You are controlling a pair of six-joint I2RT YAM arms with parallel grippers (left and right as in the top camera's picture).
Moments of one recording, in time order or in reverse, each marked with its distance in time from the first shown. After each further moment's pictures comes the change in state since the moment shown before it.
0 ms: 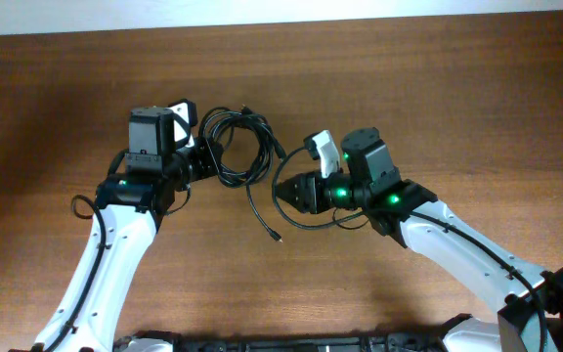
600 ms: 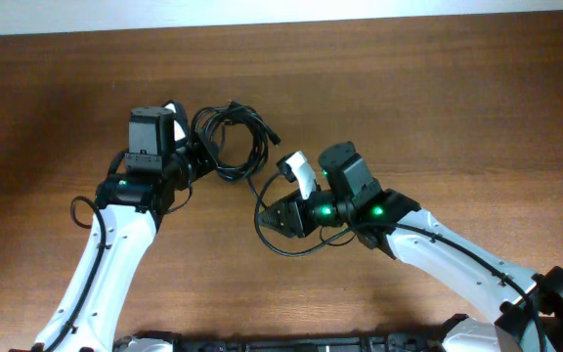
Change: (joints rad) left arm 0.000 0.000 0.000 0.000 -0.060 -0.201; right arm 0.124 0.000 0.000 -0.025 -0.062 -0.045
